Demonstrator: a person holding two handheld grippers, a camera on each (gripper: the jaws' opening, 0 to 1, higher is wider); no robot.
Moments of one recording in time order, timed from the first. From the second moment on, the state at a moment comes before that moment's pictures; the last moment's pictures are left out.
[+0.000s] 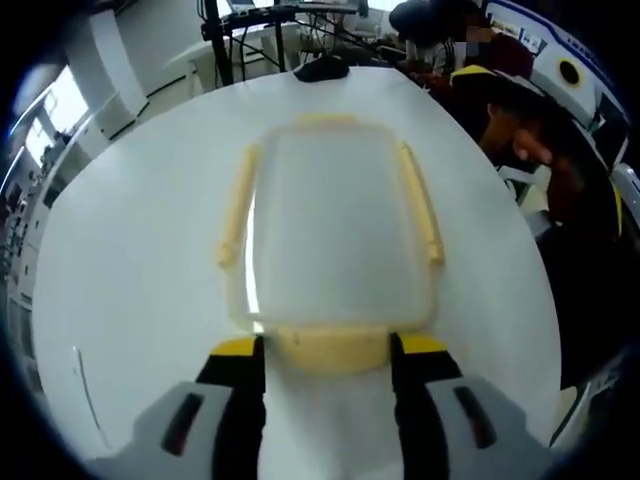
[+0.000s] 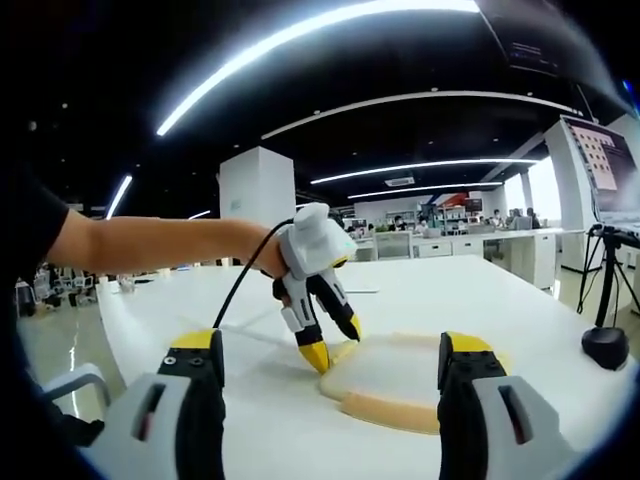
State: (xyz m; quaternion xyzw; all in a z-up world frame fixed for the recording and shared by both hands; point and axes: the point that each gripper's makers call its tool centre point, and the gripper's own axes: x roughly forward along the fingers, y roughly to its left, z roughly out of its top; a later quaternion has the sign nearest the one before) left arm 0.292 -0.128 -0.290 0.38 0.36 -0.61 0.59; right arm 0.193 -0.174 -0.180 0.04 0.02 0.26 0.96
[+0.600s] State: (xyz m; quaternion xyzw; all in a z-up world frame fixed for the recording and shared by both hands) left arm 0.290 -0.131 -0.291 0.40 0.38 -0.60 0.58; right arm 0.195 -0.172 -0.181 0.04 0.03 0.27 0.96
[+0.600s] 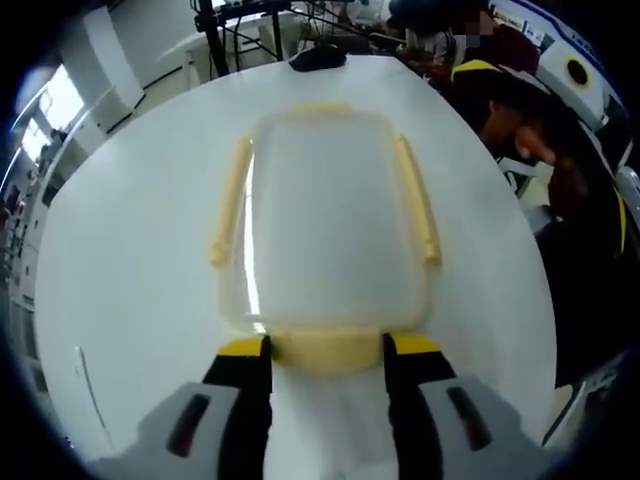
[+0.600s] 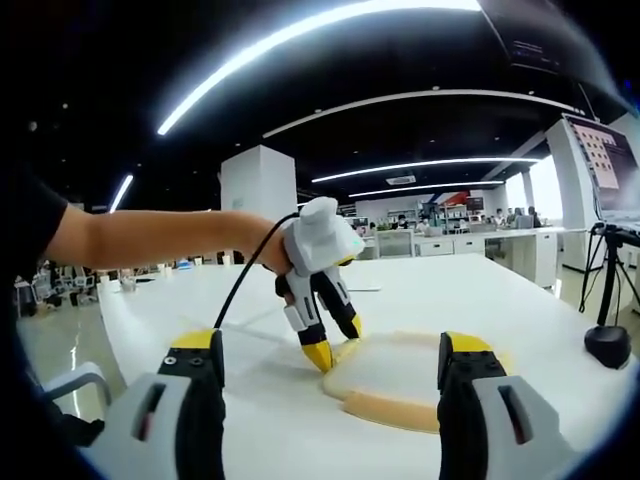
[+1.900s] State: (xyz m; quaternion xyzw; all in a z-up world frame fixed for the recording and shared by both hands) left arm 0.292 -0.136 -0.290 0.39 0.38 -0.60 0.59; right arm 0.194 -0.182 -0.193 0.01 0.03 0.26 0.96
